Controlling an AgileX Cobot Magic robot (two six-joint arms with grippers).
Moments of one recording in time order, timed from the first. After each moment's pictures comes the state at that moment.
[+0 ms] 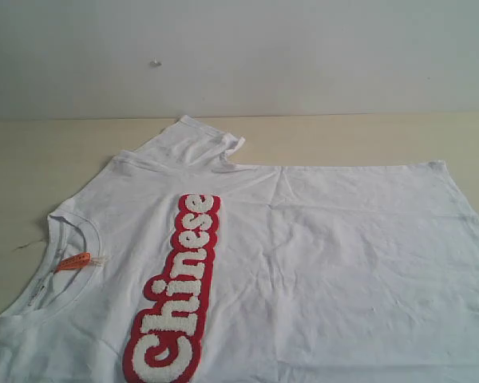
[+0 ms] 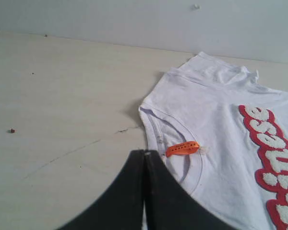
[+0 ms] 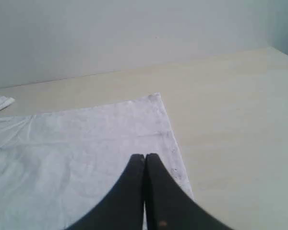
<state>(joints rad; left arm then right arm) -0.07 0.01 0.00 -0.05 0.37 -0.08 -0.28 0.01 0.00 0.17 0.34 -0.05</state>
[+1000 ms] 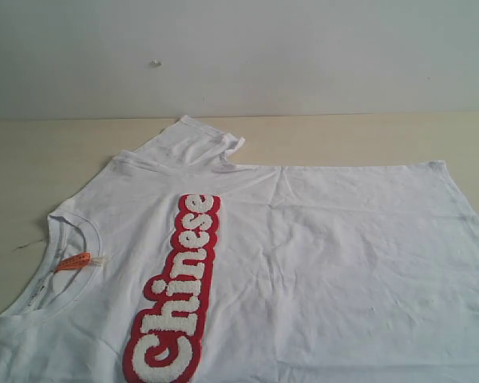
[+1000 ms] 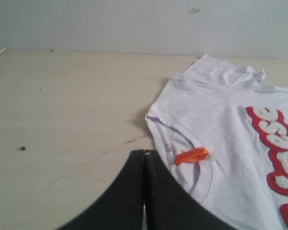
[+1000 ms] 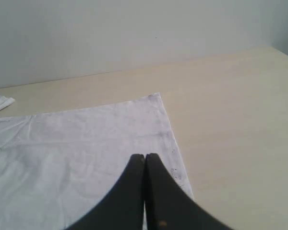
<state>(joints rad) -0.07 0.01 0.00 -0.02 0.33 -0.03 -0.28 0.01 0.00 0.17 0.34 -0.05</state>
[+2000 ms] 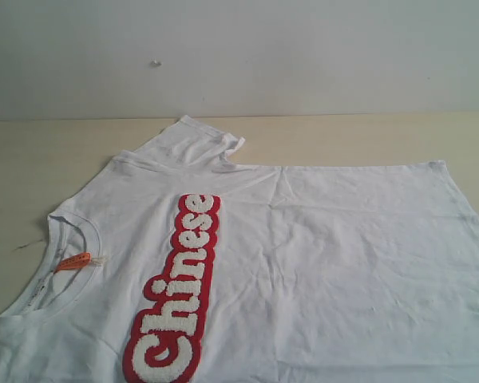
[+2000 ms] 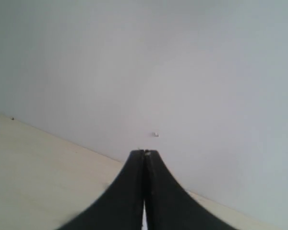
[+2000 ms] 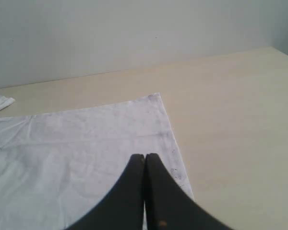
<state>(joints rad) -0.07 0.01 0.00 -0.28 -0.05 -0.18 -0.28 0.01 0.00 0.17 0.34 -0.05</state>
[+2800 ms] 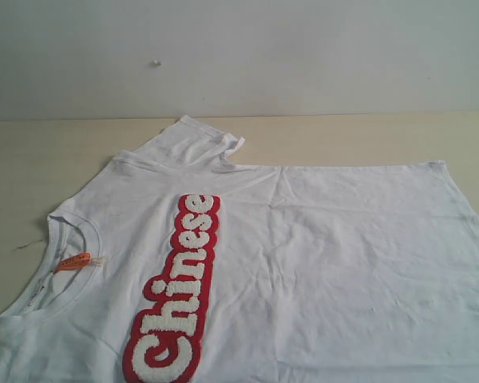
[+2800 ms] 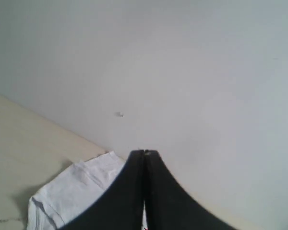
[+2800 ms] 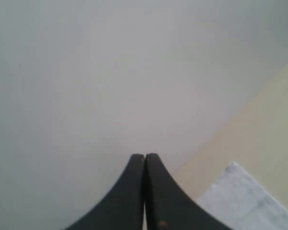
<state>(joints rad) -0.07 0.01 -0.17 -0.53 0.20 -0.09 -0.28 0.01 0.00 0.77 0.00 0.03</state>
